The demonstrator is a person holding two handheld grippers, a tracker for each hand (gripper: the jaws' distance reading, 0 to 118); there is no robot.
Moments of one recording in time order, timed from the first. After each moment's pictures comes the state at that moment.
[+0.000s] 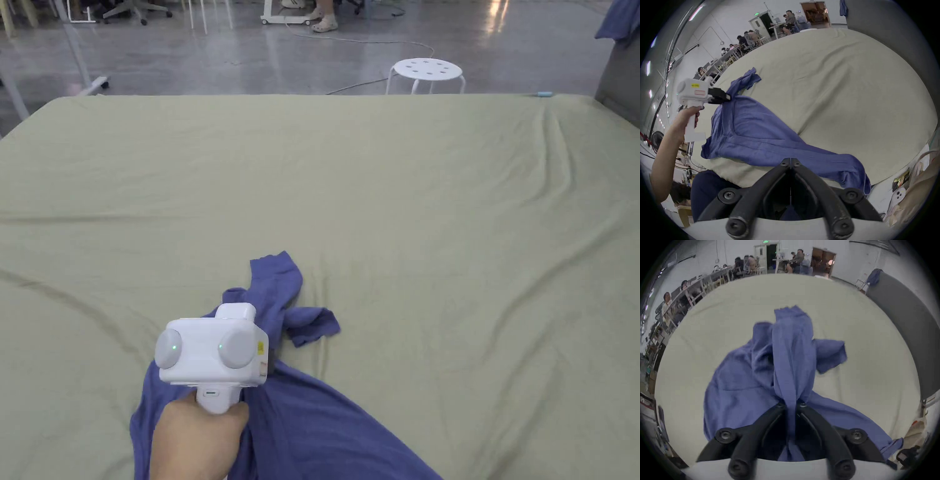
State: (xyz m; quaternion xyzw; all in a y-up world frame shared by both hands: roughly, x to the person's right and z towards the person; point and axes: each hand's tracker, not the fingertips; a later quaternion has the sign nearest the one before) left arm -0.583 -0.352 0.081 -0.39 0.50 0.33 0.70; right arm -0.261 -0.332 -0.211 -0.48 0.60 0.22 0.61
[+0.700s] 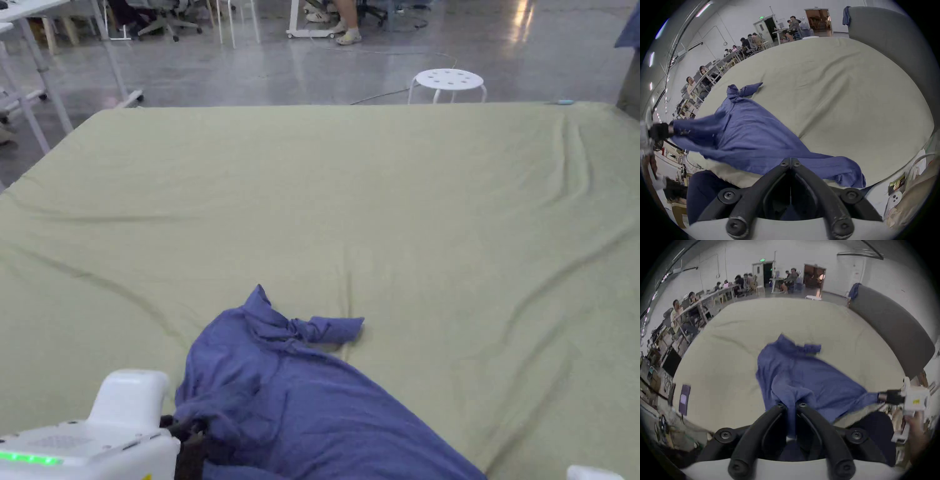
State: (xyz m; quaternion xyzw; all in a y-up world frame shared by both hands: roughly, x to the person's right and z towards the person) left arm -0.348 -0.217 0.203 -0.35 0.50 0.30 0.73; right arm -0.248 -0.321 -0.200 -0.44 0.60 0.23 0.63
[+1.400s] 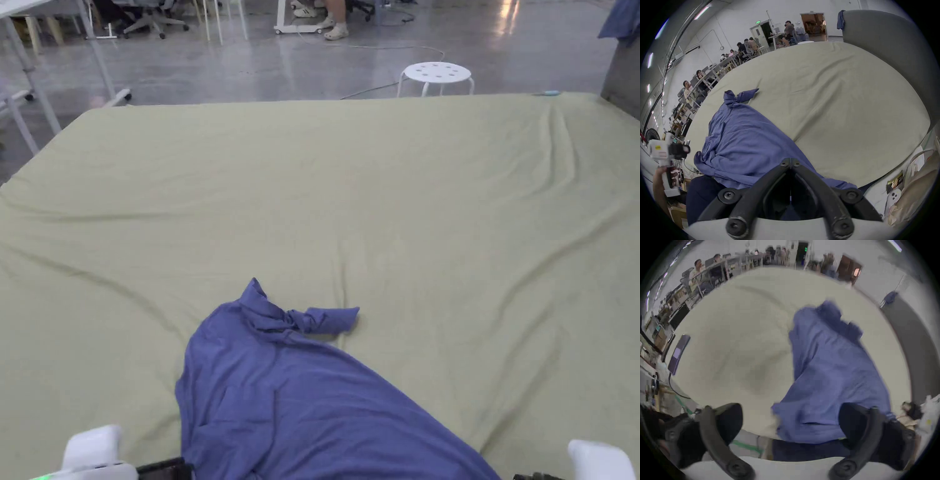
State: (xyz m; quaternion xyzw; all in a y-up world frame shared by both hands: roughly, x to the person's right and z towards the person) left arm -0.389 -0.313 0.267 -0.31 0.55 0.42 0.65; right arm -0.240 -0.320 -0.202 -0.43 0.59 0.21 0.65
